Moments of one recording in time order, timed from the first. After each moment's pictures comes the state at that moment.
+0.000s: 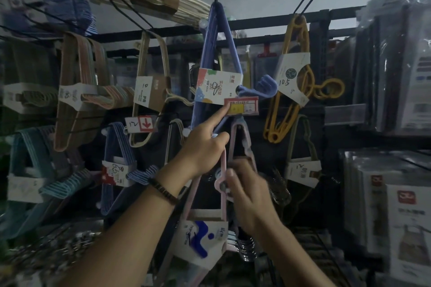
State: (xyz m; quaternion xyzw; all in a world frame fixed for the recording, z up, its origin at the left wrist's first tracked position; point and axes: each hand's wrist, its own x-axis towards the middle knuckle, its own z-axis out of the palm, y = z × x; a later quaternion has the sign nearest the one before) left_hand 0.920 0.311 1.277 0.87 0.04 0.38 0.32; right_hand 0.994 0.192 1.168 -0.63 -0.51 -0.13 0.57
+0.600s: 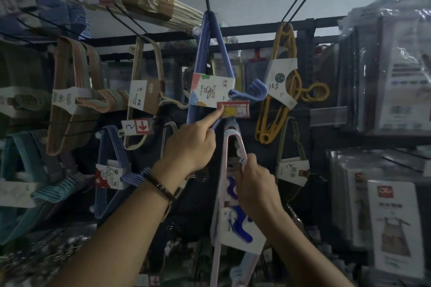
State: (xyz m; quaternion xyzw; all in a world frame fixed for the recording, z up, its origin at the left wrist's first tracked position) left_hand 0.911 0.310 1.287 0.90 0.16 0.39 0.10; right_hand 1.016 0.189 1.184 -0.81 -0.34 -0.21 0.43
